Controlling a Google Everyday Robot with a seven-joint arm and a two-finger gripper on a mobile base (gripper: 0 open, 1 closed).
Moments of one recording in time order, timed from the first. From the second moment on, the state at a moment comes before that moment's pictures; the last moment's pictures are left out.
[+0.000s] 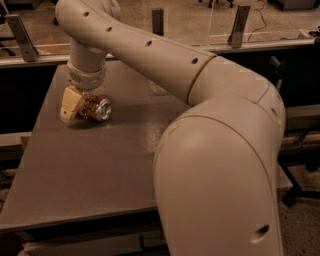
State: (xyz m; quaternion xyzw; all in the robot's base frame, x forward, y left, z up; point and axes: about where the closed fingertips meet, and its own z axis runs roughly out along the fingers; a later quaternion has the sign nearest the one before) arm 0.650 0.207 0.835 -0.53 0.83 0.11 0.14
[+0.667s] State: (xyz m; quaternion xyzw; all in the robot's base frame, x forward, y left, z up) arm 0.652 0.207 0.829 -0.51 0.85 0.10 0.13
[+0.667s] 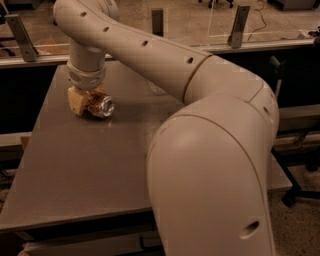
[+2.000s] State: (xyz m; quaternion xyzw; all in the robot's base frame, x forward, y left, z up) arm 0.639 0.164 0.966 -0.52 0.76 0.13 0.36
